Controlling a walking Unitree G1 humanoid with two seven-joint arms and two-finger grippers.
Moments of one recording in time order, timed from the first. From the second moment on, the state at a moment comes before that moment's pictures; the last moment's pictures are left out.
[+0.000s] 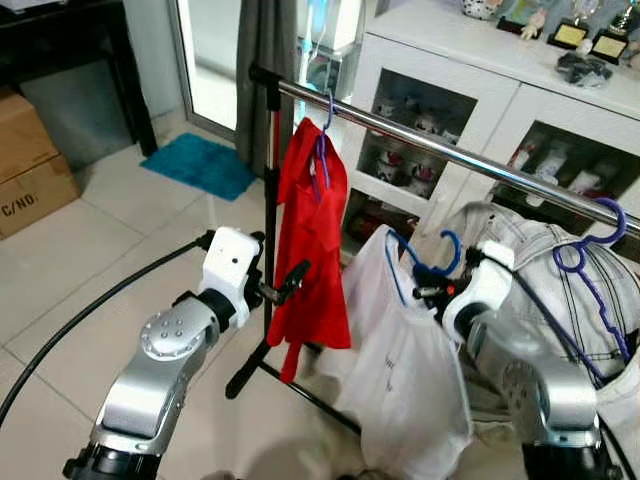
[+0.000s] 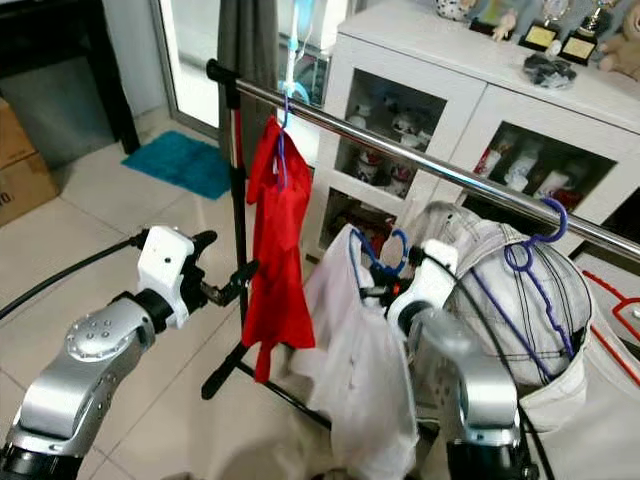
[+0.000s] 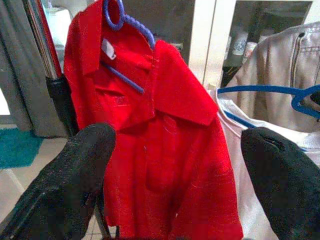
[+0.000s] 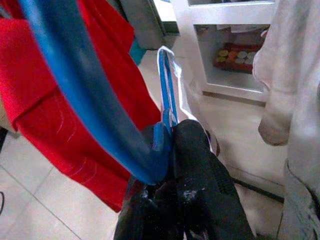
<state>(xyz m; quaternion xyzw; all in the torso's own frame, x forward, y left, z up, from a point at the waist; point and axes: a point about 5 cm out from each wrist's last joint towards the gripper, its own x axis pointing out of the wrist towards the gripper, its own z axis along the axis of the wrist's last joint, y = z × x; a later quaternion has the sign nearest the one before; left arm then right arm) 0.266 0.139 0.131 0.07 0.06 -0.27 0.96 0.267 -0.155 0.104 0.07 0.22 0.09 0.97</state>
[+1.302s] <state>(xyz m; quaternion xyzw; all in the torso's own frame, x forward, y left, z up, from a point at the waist) 0.261 0.143 0.125 0.07 0.08 -0.27 0.96 0.261 -0.147 0.104 0.08 0.22 0.12 0.96</state>
